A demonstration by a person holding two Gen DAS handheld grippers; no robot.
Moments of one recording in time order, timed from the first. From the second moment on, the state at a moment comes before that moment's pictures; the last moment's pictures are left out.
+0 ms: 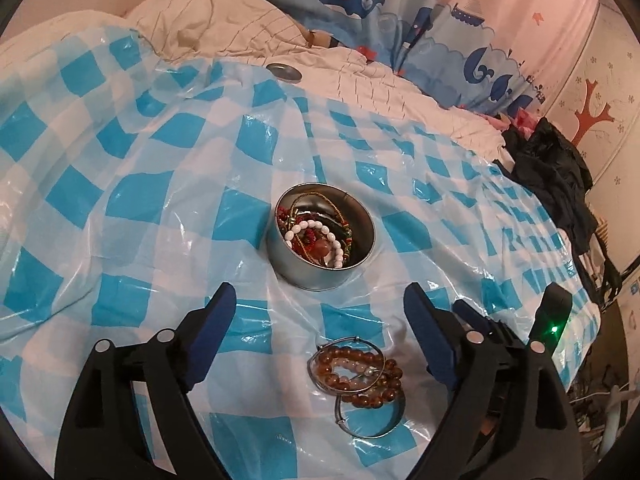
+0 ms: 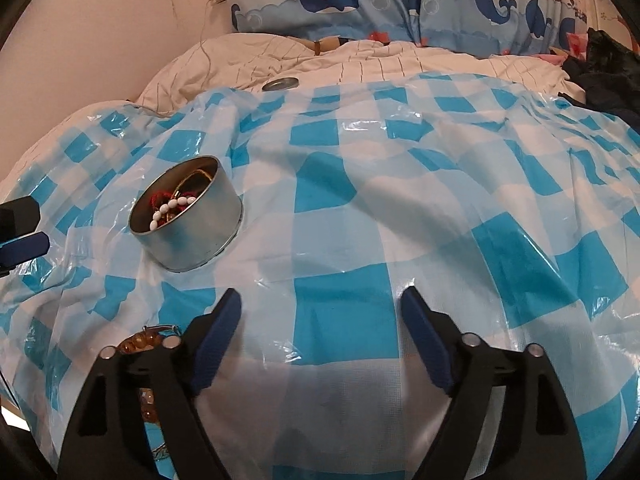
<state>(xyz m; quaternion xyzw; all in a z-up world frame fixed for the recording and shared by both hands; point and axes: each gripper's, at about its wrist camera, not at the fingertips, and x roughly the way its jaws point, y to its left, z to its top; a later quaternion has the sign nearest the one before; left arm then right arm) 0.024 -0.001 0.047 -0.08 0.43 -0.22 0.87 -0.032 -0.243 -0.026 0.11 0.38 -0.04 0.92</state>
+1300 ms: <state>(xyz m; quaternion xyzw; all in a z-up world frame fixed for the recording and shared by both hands) 0.030 -0.026 0.025 -0.01 0.45 -0.20 0.87 -0.026 -0.229 -0.030 0.08 0.40 -0.04 0.91</state>
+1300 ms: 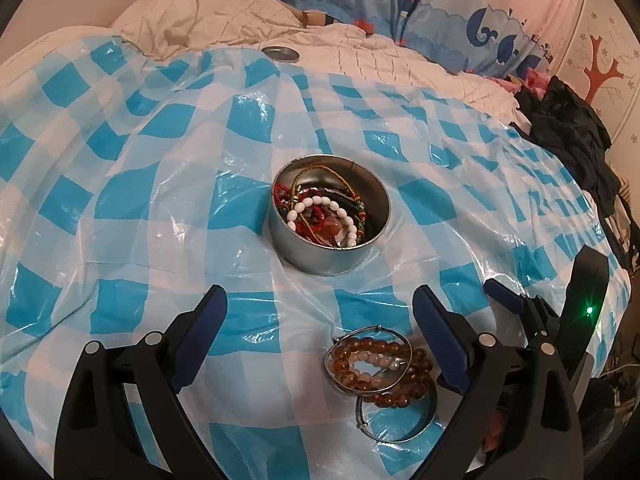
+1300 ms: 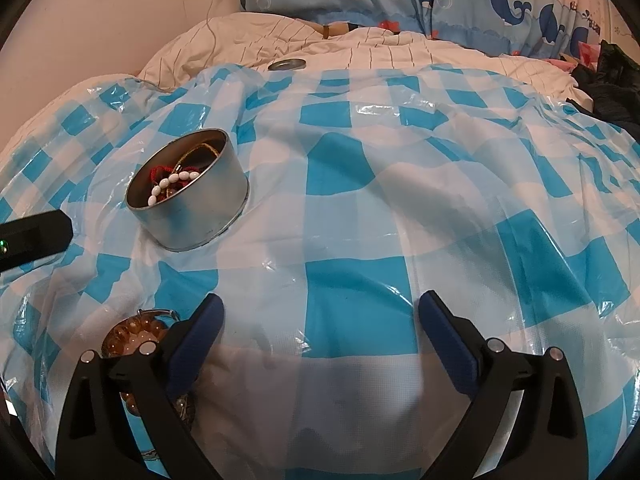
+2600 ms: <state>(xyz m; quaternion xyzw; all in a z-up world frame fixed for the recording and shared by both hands) -0.008 -0.053 -0.008 0.15 0.42 -0.29 0.85 -0.034 -0.259 0.004 0.18 0.39 -0.01 0.90</state>
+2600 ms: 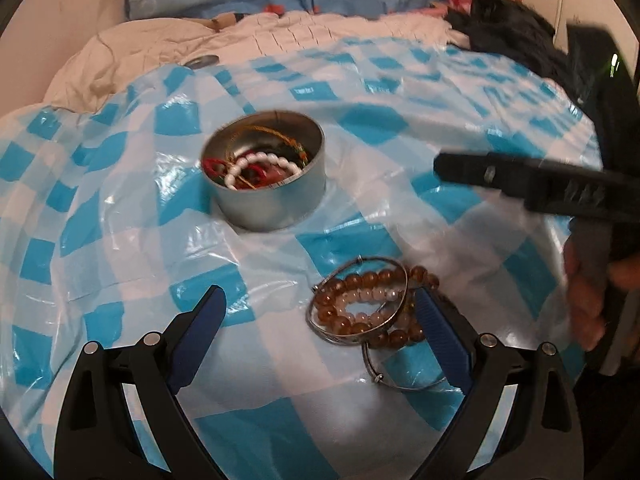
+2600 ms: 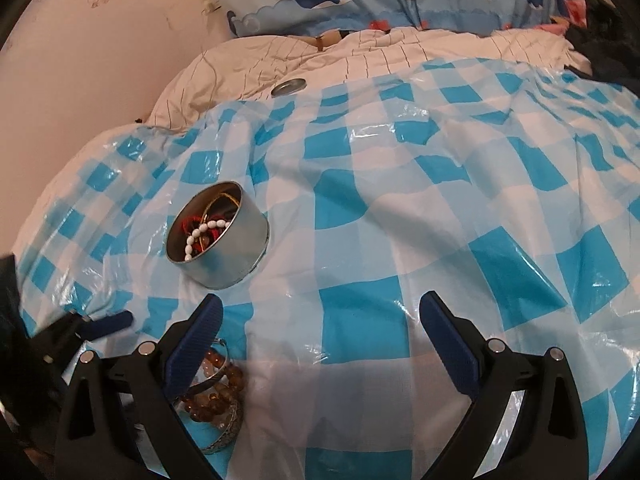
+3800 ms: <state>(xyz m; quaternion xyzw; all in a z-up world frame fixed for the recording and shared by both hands) 0.022 -0.042 -0.023 0.06 0.46 -0.26 0.85 -0.032 -0.254 0.000 0.19 0.40 0.01 0.89</state>
